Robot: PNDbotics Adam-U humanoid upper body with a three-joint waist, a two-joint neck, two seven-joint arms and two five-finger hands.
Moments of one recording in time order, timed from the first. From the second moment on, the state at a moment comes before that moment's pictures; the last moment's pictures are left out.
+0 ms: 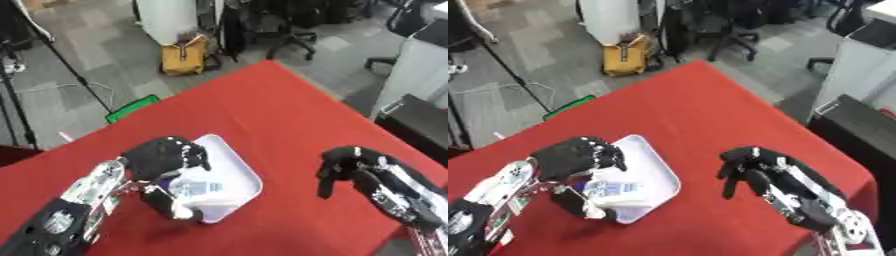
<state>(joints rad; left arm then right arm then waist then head) -0.92 0.36 -0.33 -1.16 -1.25 -0.55 0.02 -0.53 -0.13 -0.10 -1.66 -0.18 -0.26 0.87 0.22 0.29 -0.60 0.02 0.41</state>
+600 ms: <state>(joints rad) -0.91 0.35 -0.30 -1.20 -1.34 -0.50 0.20 -0.53 -0.13 -0.10 -1.66 -0.18 -0.26 0.87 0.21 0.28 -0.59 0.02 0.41</state>
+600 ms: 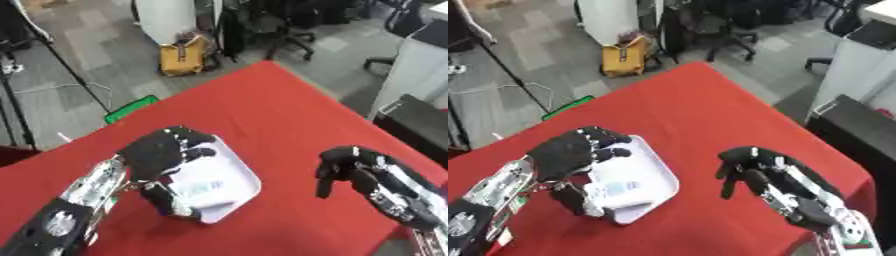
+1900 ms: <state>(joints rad) -0.25 0.63 0.02 -1.98 -0.19 -0.32 0.17 -0.44 -0.15 -0.17 -1.64 -0.16 -0.30 0.80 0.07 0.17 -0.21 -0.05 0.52</state>
